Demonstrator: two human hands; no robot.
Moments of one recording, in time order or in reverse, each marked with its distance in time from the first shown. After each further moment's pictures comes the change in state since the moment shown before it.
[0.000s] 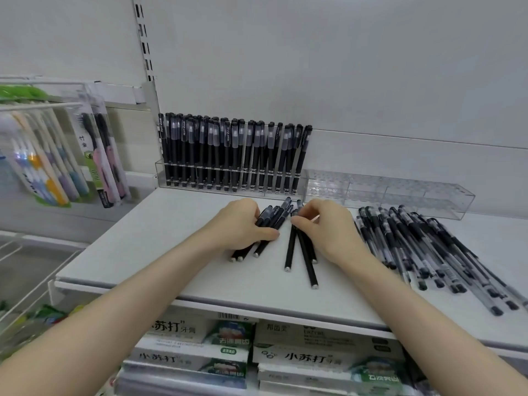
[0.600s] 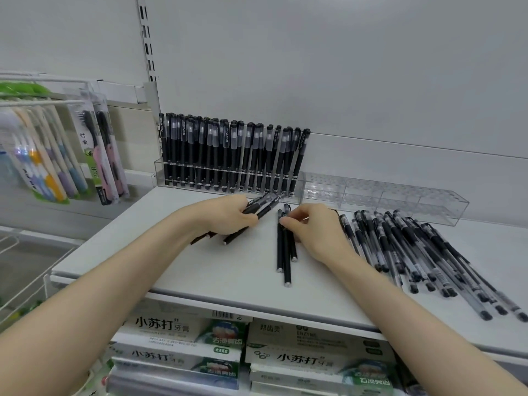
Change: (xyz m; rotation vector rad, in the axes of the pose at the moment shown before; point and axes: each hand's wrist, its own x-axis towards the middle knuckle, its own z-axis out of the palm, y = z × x) left_hand 0.004 0.001 -0.028 0.093 -0.205 0.020; right_hand 0.003 -0.003 0.007 0.126 -0.044 0.034
